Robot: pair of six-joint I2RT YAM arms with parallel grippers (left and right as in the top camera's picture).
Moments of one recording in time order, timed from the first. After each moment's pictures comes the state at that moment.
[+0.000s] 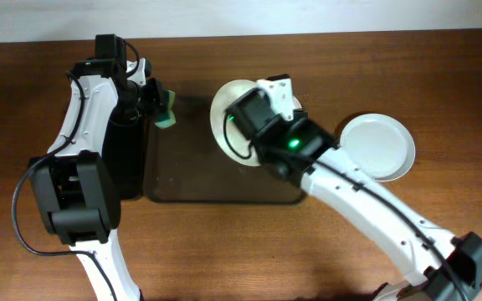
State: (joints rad) left arm 0.04 2.15 1.83 -0.97 0.38 -0.21; right arm 0.73 1.67 1.56 -0.96 0.68 0.45
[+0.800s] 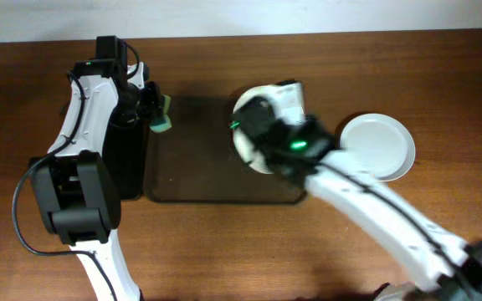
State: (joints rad) left arm 0.03 2.15 1.83 -1.01 0.30 -0.21; right arm 0.67 1.61 1.55 -1.08 0.68 0.45
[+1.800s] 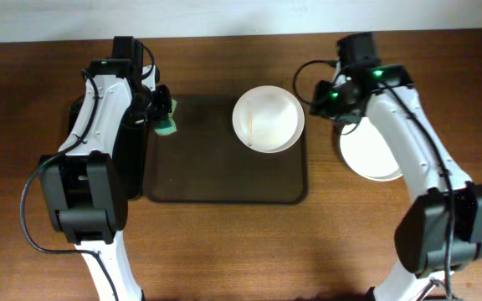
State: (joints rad) left arm -0.03 2.15 1.83 -1.03 0.20 -0.21; right arm 0.16 1.87 1.63 -0.93 -0.14 0.43
